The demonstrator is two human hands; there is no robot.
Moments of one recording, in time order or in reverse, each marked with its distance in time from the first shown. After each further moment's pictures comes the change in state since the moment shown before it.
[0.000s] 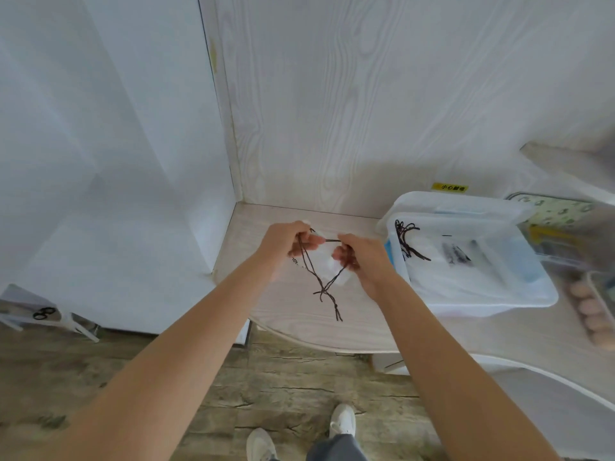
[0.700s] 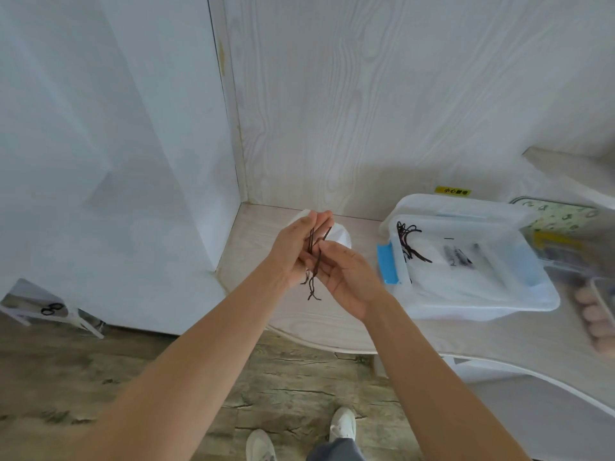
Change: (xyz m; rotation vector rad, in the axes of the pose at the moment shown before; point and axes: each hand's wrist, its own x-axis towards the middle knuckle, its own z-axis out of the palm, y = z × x) left_hand -0.011 -0.007 0.018 -0.465 -0.139 0.033; right_hand -0.033 0.013 0.016 0.494 -0.391 0.002
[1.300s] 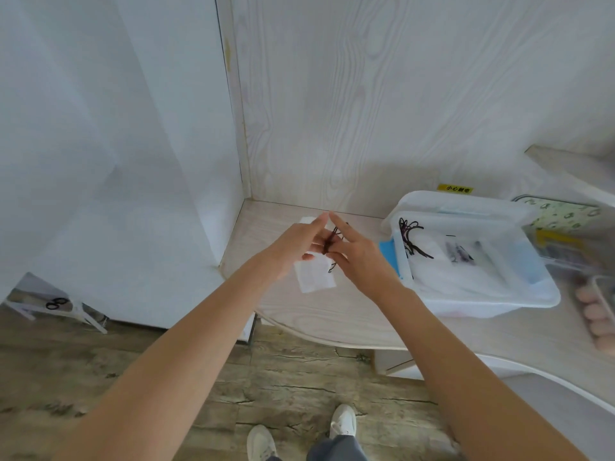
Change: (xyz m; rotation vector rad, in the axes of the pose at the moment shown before) left_hand -0.018 0.015 -0.001 0.815 -0.031 -0.077; right_hand 0.017 -0.011 -0.032 -1.762 0.006 -0.581
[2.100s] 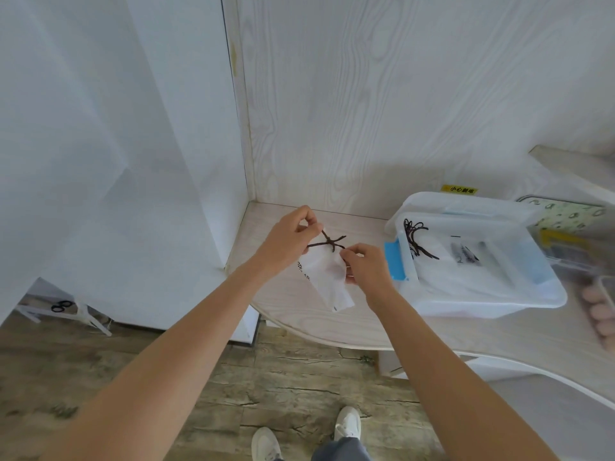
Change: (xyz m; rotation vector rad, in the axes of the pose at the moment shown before) left_hand -0.004 -0.009 -0.019 0.181 0.197 0.271; right_hand -0.001 -0.011 0.014 0.782 0.137 0.827
